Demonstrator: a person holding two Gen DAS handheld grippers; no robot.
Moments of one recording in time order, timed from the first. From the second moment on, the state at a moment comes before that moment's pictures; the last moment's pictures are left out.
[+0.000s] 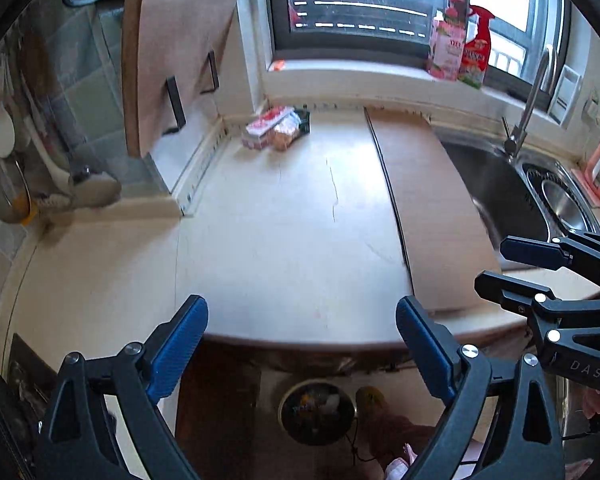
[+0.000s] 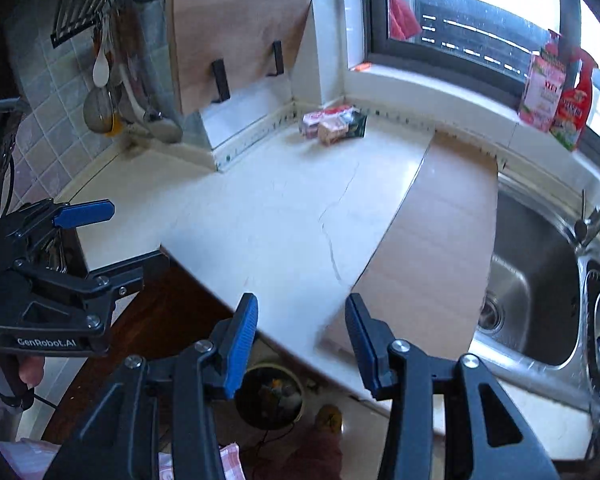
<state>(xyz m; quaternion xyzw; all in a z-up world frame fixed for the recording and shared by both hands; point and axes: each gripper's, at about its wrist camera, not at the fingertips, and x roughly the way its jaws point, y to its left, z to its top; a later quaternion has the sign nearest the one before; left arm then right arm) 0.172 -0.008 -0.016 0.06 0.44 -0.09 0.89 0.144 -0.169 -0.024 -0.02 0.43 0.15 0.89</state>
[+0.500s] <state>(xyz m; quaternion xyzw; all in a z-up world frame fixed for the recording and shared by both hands) 0.302 -0.022 -0.001 0.06 0.43 -0.05 0.90 0.264 -0.201 0.008 -0.04 0.41 0.16 0.90</state>
